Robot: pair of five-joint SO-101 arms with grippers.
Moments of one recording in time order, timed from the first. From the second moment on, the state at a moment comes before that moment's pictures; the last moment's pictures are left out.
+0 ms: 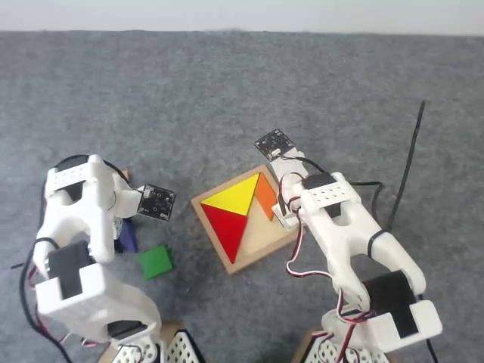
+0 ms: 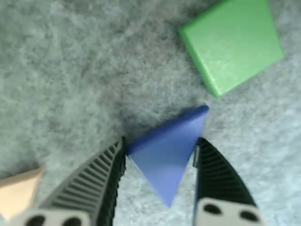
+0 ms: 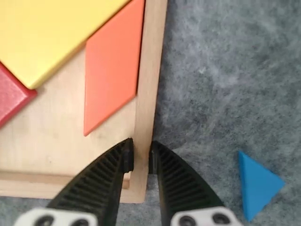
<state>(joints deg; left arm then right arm) -28.0 8.4 32.6 67.8 -114.0 -22.2 -4.7 43.0 47.2 15.9</state>
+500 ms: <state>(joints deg) -28.0 8.2 32.4 68.4 -111.4 -22.2 -4.7 43.0 47.2 15.9</state>
